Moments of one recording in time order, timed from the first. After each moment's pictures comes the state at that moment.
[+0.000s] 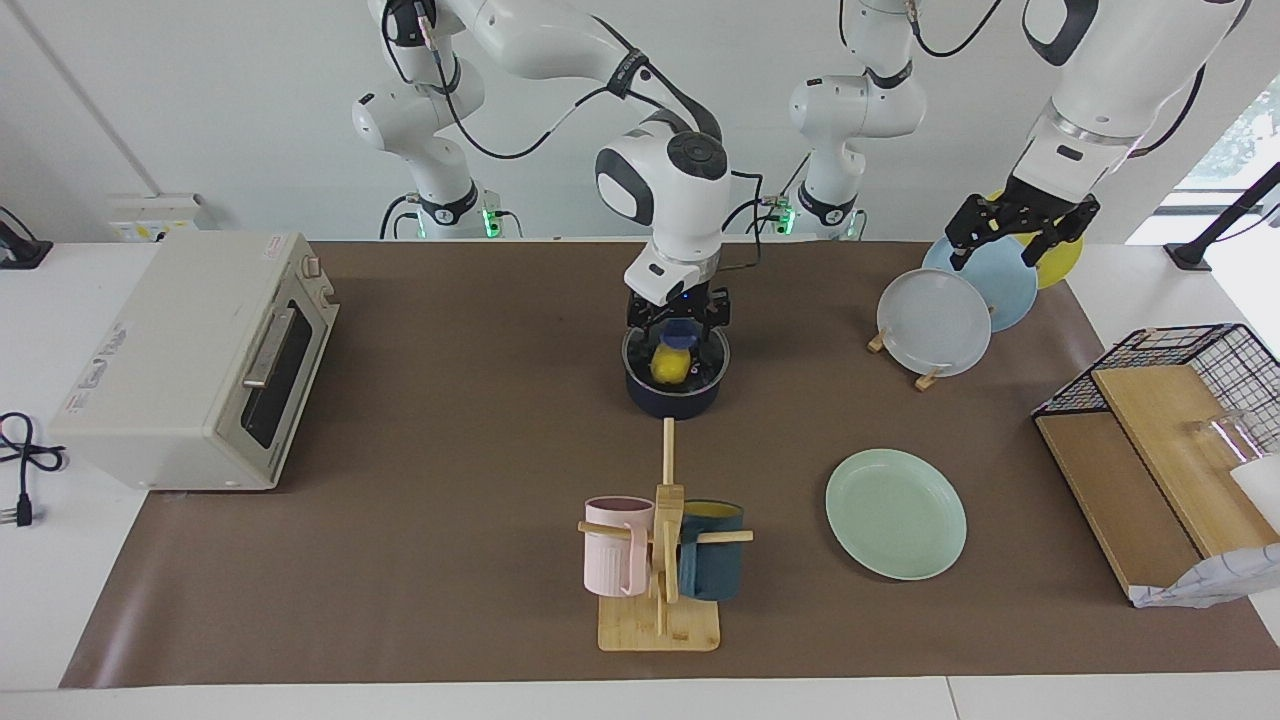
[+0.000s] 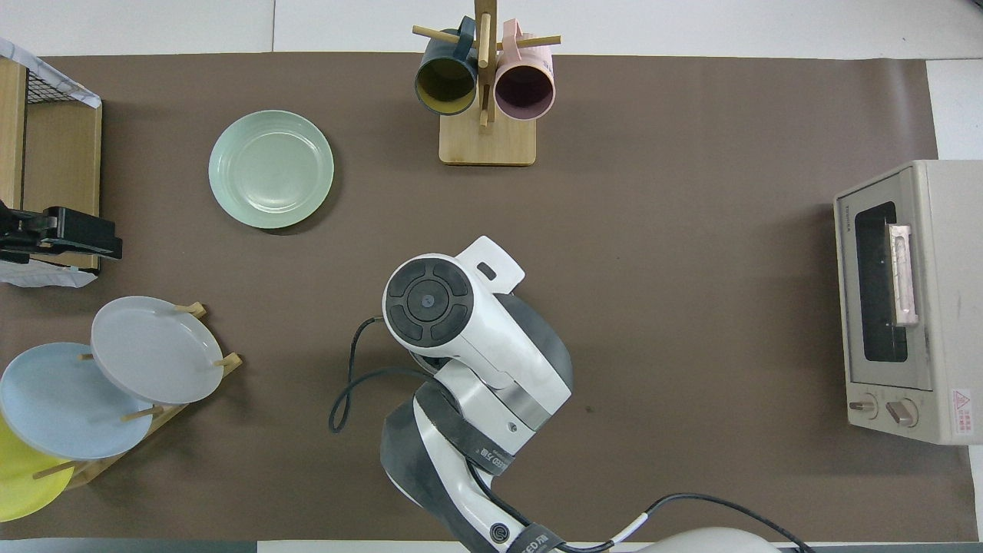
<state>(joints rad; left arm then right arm) -0.12 -0.05 0.03 -1.62 0.01 1.54 -0.06 0.72 0.35 0.02 -1.66 -0.02 2.02 0.76</state>
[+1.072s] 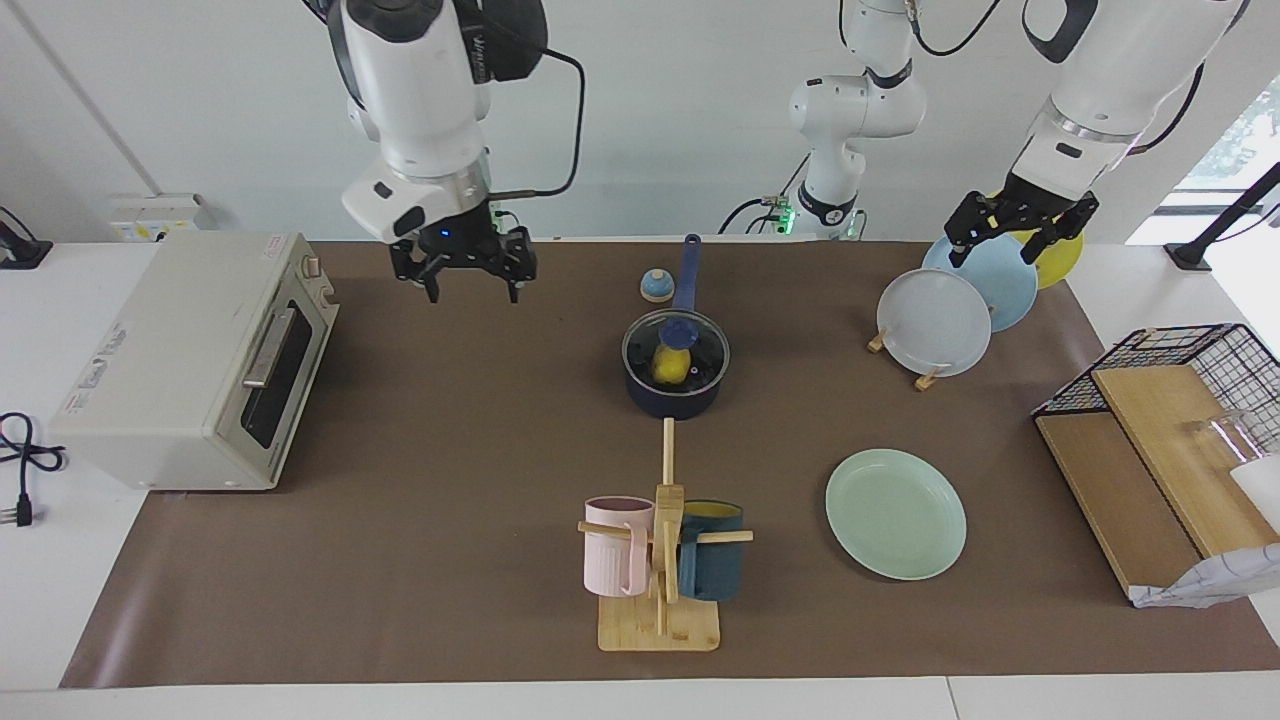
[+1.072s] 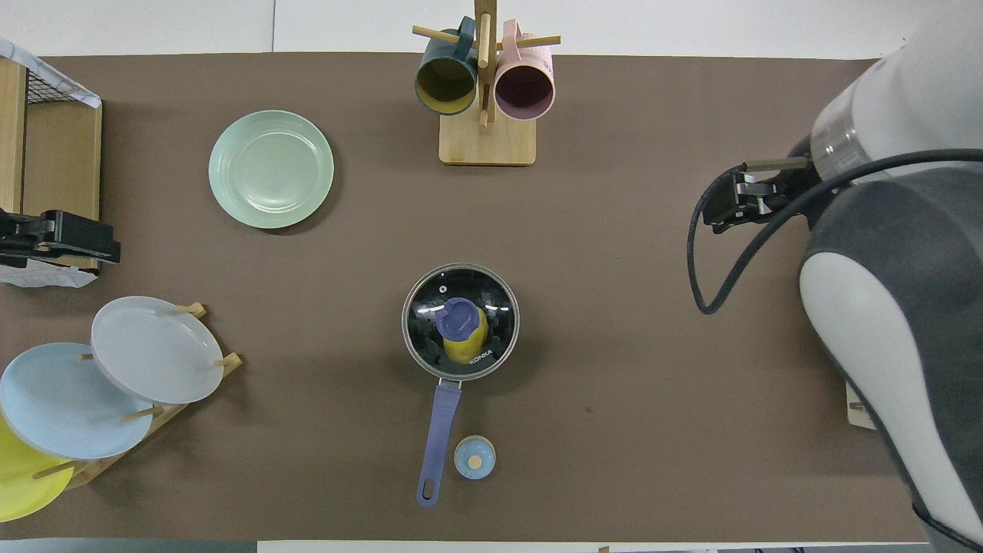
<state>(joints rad) -0.11 -0.06 0.02 -1.62 0.00 1.54 -0.06 0.23 0.14 -0.01 -1.36 -0.02 1.42 0.23</state>
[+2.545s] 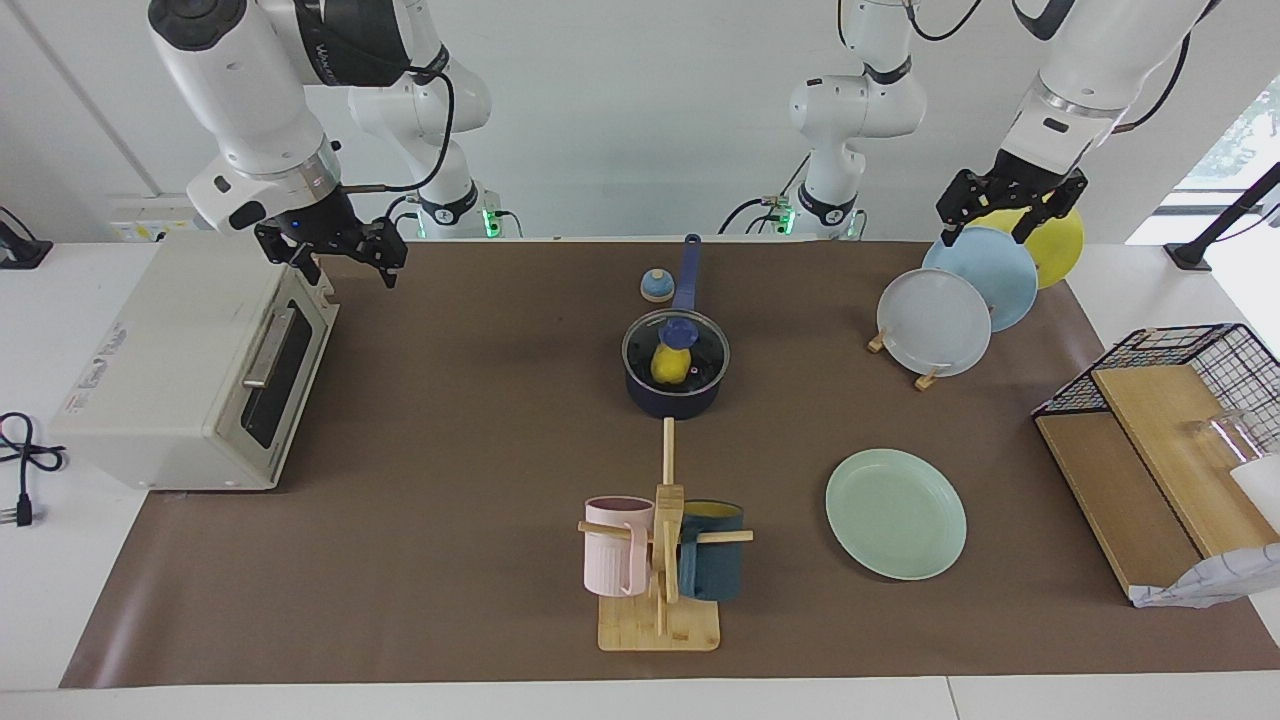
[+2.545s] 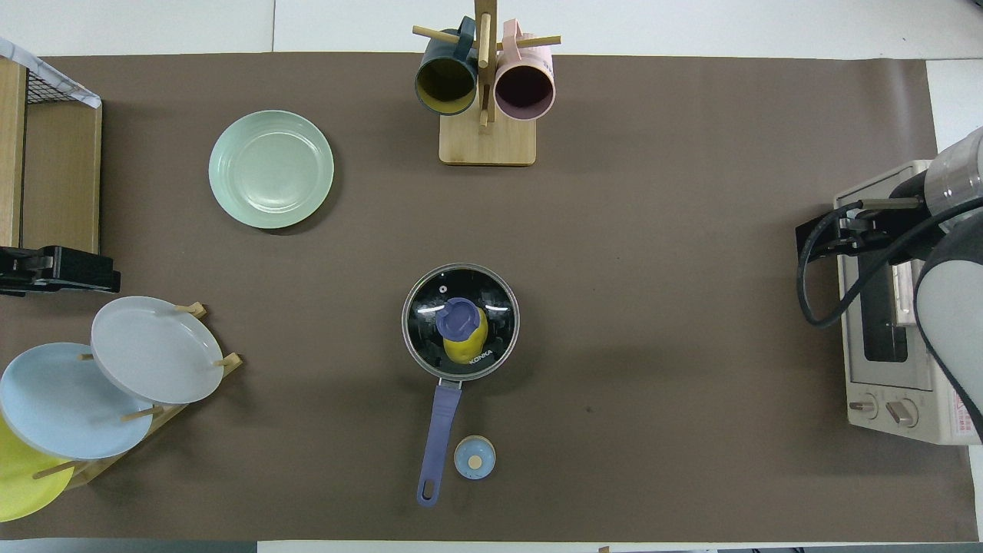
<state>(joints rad) -0.11 -0.15 0.01 -1.71 0.00 1.53 -0.06 0.03 0.00 0.03 -1.63 -0.03 1.53 0.12</state>
